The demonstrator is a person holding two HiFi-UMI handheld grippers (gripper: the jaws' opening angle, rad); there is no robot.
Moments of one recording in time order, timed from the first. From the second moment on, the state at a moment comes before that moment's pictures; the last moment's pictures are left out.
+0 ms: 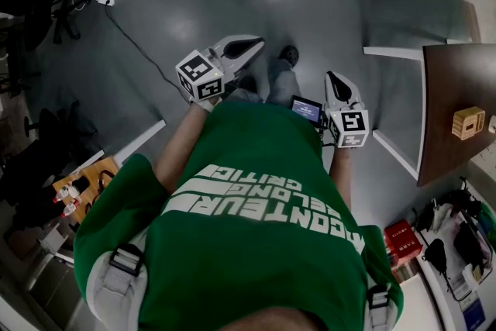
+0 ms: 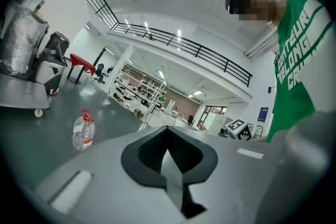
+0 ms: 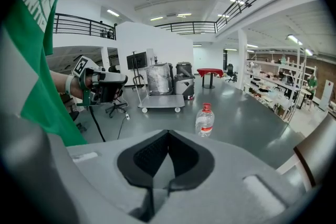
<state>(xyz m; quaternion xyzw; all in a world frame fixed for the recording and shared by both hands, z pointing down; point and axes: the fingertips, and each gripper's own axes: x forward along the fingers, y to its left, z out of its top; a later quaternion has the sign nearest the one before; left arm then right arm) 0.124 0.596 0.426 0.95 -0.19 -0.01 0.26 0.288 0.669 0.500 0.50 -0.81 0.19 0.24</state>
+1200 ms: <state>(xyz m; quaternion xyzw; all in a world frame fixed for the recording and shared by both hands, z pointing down) 0.223 0.481 0.419 0.95 -0.16 0.01 0.26 0.387 0.555 0.503 0.53 -0.79 0.20 0.23</state>
